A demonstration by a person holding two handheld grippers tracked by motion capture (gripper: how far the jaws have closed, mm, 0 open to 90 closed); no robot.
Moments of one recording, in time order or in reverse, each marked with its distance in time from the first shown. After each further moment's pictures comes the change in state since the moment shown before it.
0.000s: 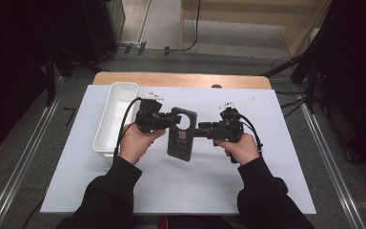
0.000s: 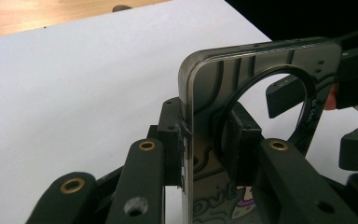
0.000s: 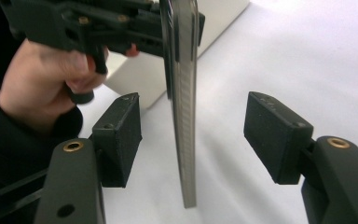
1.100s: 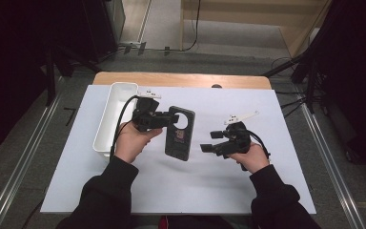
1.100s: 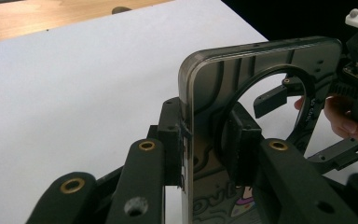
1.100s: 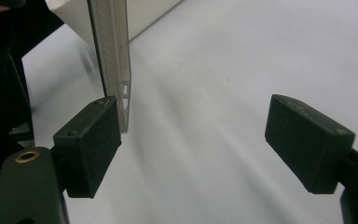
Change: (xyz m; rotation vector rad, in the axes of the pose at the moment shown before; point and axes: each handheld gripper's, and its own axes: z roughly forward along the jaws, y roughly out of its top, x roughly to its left) left arm 0.001 0.004 -0.012 0.004 -0.008 0.005; right arm -0.023 -0.040 -0.005 0.070 -0.098 -0.158
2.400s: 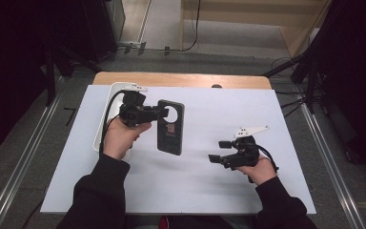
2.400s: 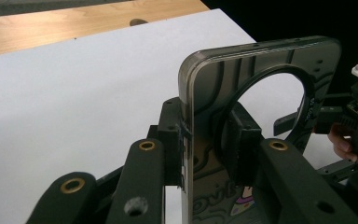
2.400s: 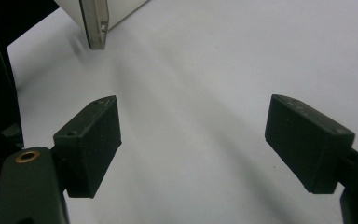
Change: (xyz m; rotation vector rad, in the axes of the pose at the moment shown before) left arm 0.018 0.006 -0.029 -0.037 0.009 -0.042; right arm 0.004 -0.041 -0.013 -0.033 -0.049 0.014
